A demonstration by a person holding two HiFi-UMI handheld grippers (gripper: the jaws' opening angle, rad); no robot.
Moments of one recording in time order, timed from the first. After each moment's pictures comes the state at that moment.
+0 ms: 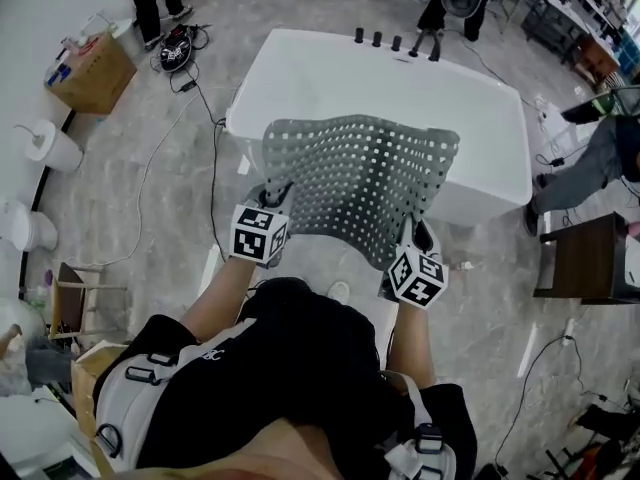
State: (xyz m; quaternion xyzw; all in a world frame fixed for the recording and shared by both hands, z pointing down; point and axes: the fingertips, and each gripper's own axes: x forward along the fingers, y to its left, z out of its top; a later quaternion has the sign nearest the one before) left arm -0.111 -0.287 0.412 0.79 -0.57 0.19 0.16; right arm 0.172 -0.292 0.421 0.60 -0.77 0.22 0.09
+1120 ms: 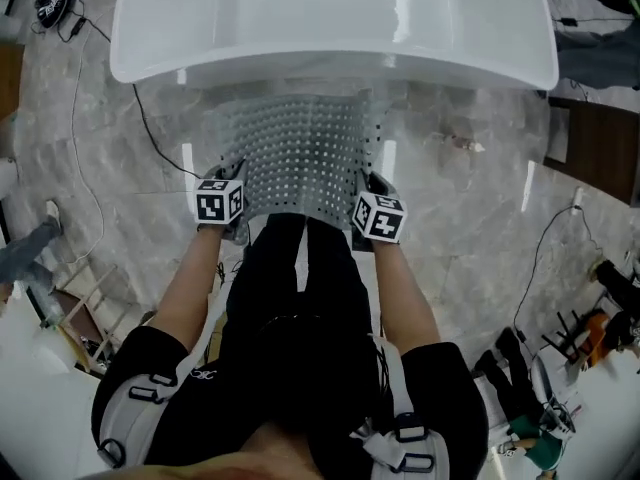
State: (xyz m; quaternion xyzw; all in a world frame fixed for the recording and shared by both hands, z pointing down) left arm -0.147 -0.313 0.776 0.71 -0.44 0.35 0.42; right arm 0.149 -0.287 0.769 0.54 -0.65 0.45 0.29
